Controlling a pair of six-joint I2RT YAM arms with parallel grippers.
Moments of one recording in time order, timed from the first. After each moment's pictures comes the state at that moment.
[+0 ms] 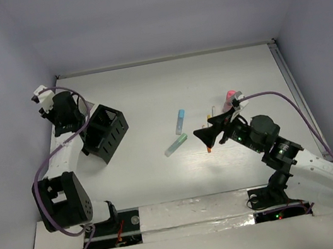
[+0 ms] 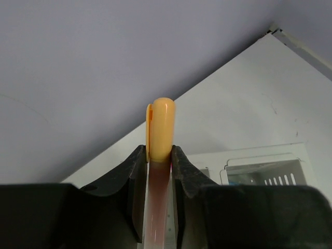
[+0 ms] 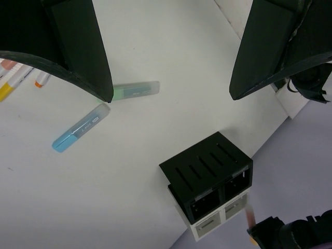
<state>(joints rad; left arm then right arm) 0.10 1.36 0.93 0.05 -0.75 -0.30 0.77 0.70 0.51 0.16 -0.02 0.45</state>
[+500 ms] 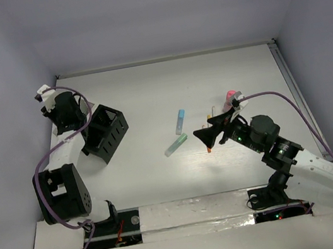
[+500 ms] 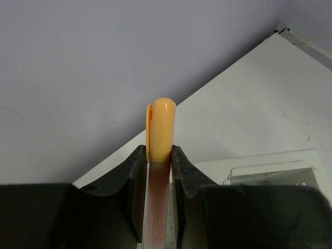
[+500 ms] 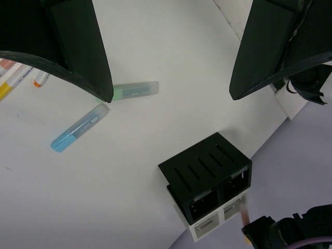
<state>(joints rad) 0.10 1.43 0.91 0.16 -0.77 -0.23 0.77 0.70 0.51 0.16 -0.03 0.45</state>
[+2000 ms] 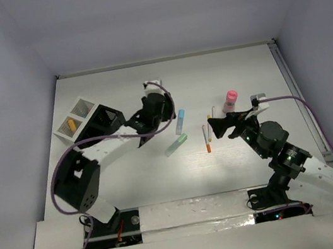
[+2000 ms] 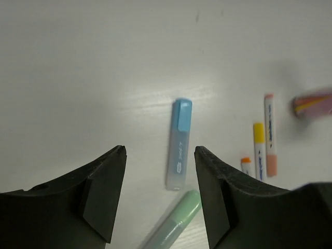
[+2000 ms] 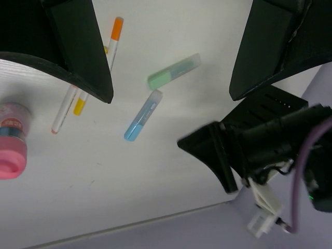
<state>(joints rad) -0.70 1.54 1.01 0.04 -0.33 -0.48 0.77 0.56 0.45 0.10 0.35 0.49</state>
